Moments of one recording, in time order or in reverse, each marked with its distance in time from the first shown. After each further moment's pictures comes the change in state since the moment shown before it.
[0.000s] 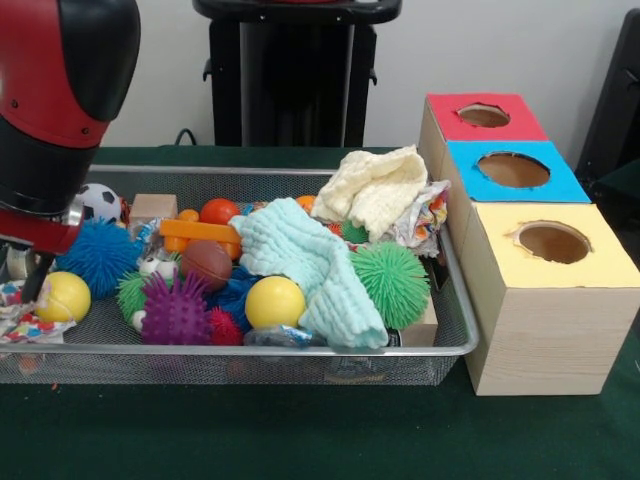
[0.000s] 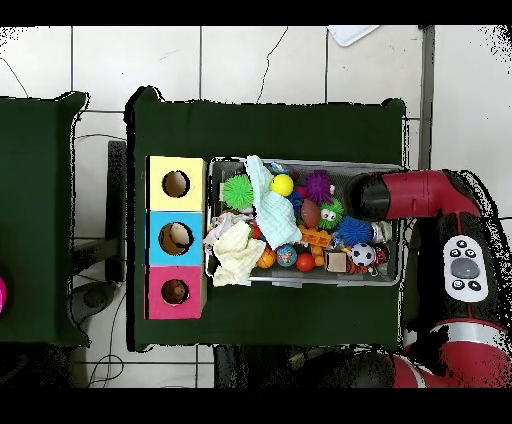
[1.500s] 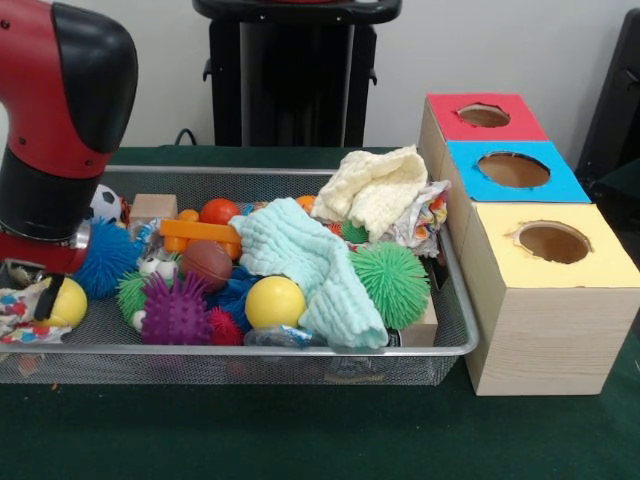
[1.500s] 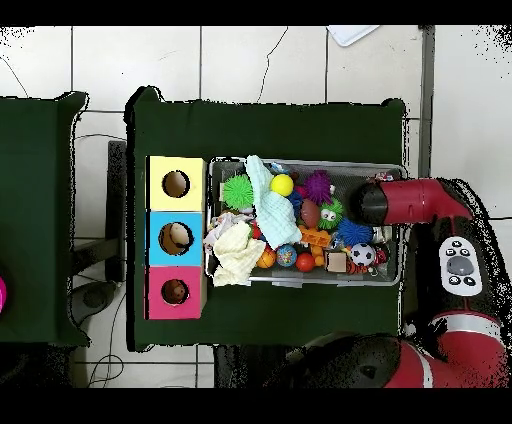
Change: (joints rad) arm -0.024 0.067 -0.001 -0.007 0.005 -0.056 0.000
